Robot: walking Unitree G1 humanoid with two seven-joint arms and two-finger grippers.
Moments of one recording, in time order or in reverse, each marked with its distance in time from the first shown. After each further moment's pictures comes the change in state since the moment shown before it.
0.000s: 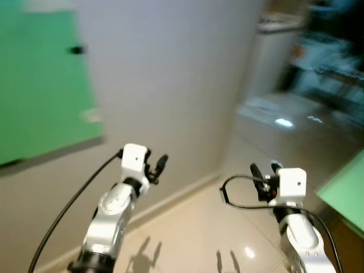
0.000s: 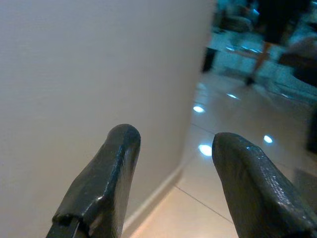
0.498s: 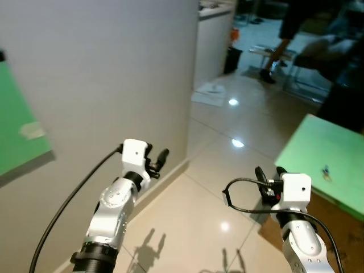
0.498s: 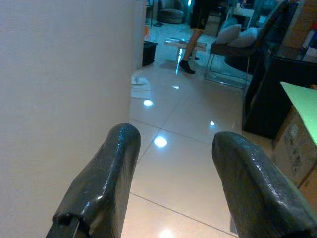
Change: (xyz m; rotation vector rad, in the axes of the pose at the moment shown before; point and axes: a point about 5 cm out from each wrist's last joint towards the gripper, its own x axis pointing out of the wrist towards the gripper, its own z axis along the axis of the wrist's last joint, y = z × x) left arm 0.010 0.002 0.006 -0.039 -0.041 -0.010; right arm -0.007 -0.003 -0.002 -0.019 0.005 -0.030
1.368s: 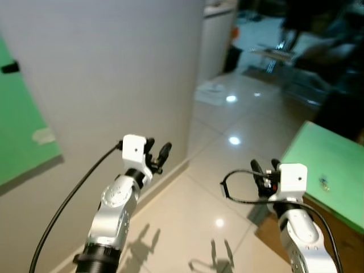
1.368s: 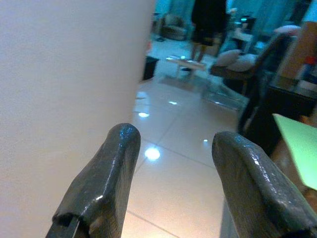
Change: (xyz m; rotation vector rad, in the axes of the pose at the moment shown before) left arm -0.001 -0.008 0.011 -0.021 -0.074 -0.020; right arm 0.016 0.003 0.009 0.015 -0.005 0.032
